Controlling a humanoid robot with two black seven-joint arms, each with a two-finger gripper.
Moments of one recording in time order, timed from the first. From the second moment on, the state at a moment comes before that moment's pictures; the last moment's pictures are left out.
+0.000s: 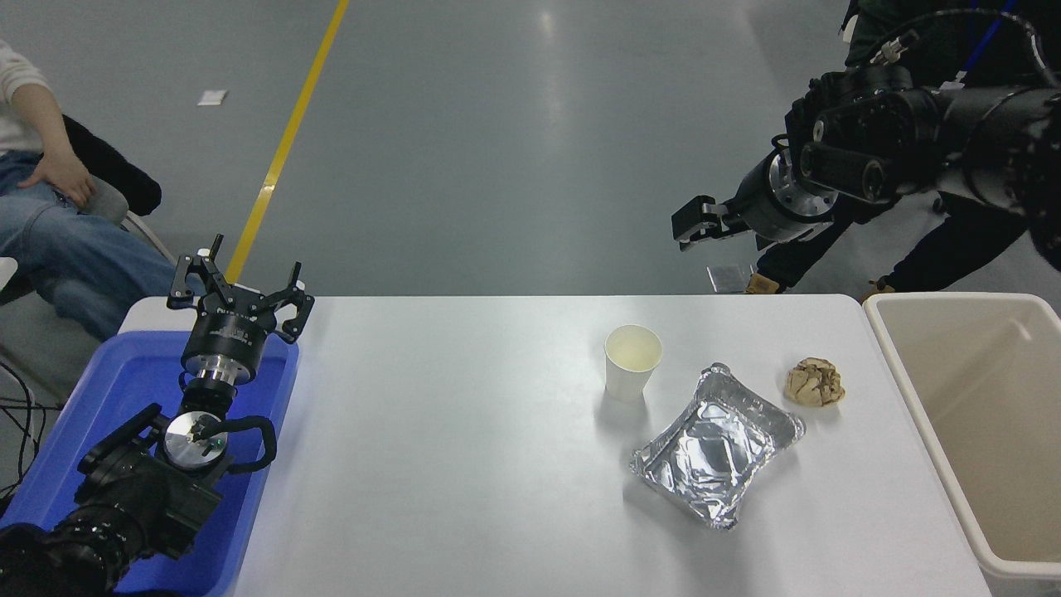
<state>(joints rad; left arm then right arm) -0.66 0.17 -0.94 -0.29 -0.24 -0.69 -0.32 1.92 -0.02 -1.40 0.86 -0.02 0.68 0.13</state>
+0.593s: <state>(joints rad) -0.66 0.17 -0.94 -0.29 -0.24 -0.69 -0.32 1.96 0.00 -1.41 0.88 -0.01 0.77 0.09</state>
